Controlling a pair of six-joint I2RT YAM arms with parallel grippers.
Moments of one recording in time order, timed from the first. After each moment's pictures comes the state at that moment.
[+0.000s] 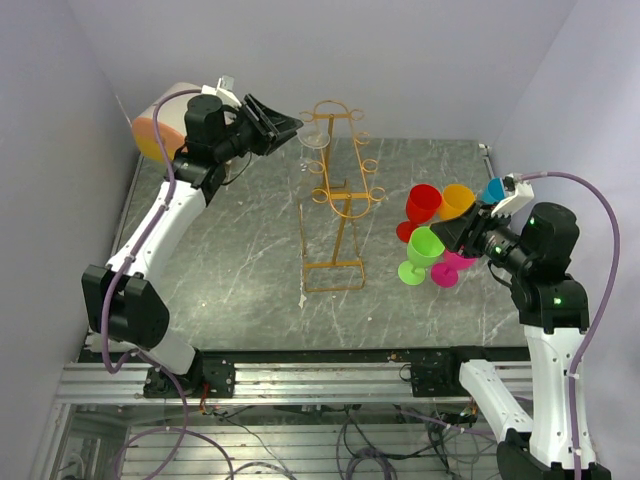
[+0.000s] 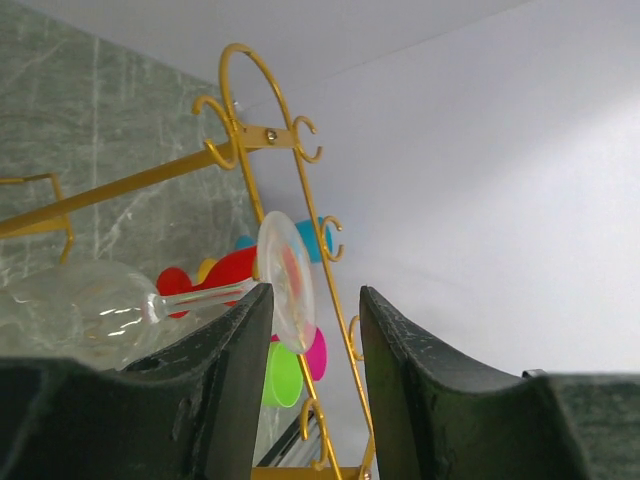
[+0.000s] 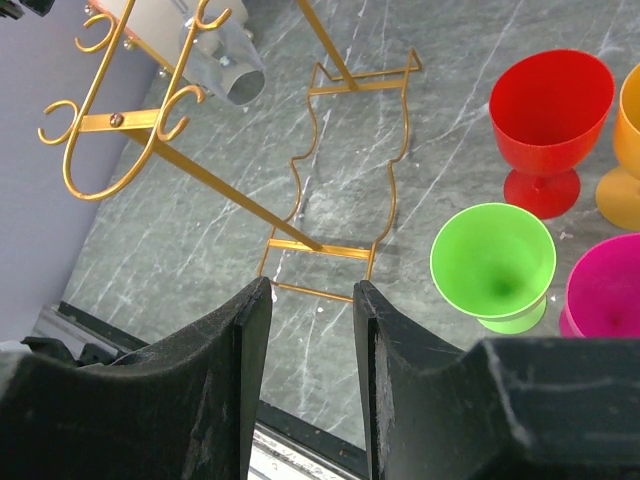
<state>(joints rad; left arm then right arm) -0.30 1.55 1.50 -0.05 0.45 -1.06 -0.01 0.75 1.16 -0.77 -0.48 0.31</state>
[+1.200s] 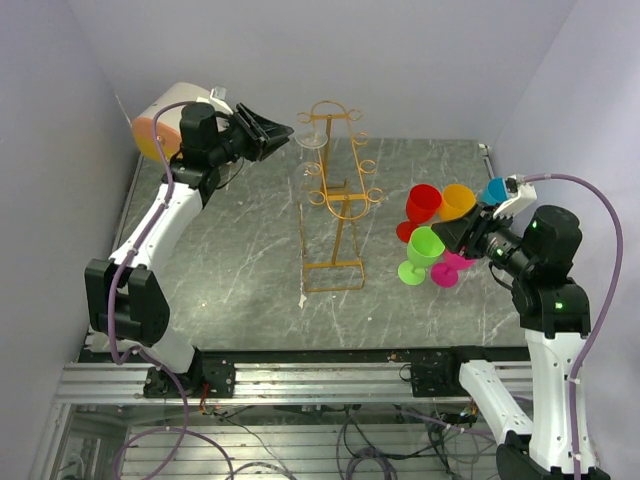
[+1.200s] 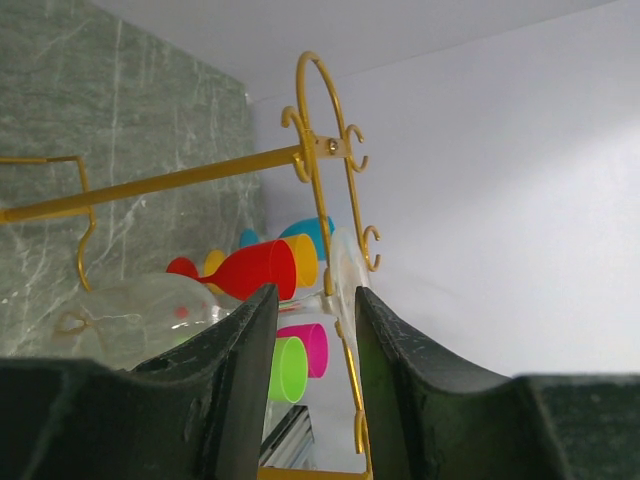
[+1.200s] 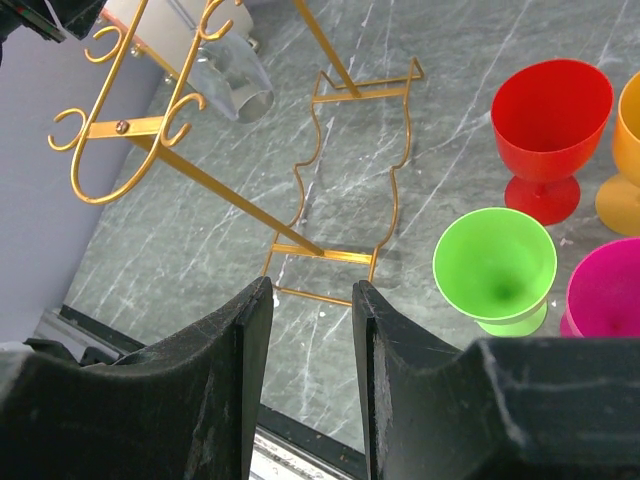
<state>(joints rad) -0.24 1.57 1.42 0.02 0.52 -1.11 -0.01 0.73 1.16 -0.76 -0.48 0.32</state>
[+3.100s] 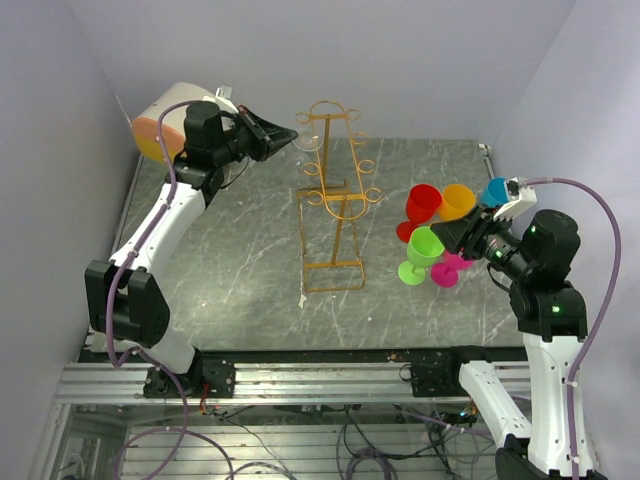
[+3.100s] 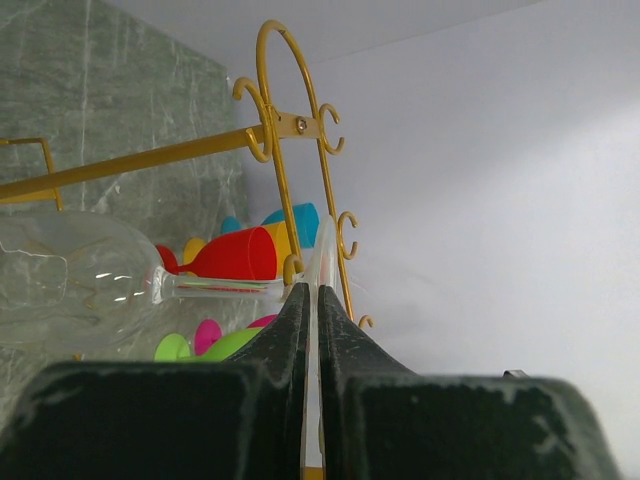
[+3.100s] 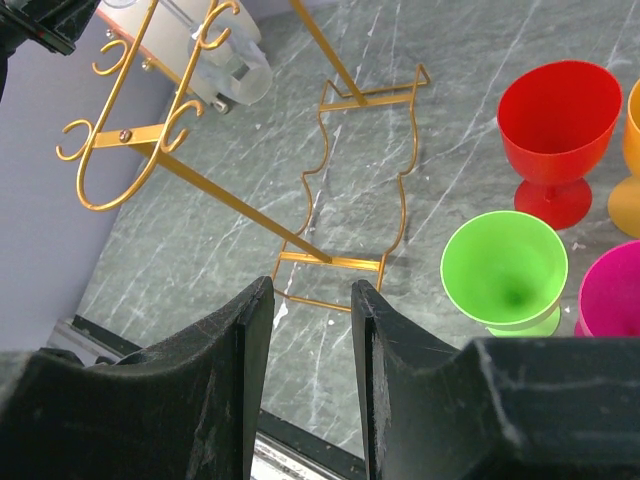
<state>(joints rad) -0.26 1.57 1.43 0.03 0.53 -1.15 -0.01 0.70 1.12 -0.71 -0.48 0.36</state>
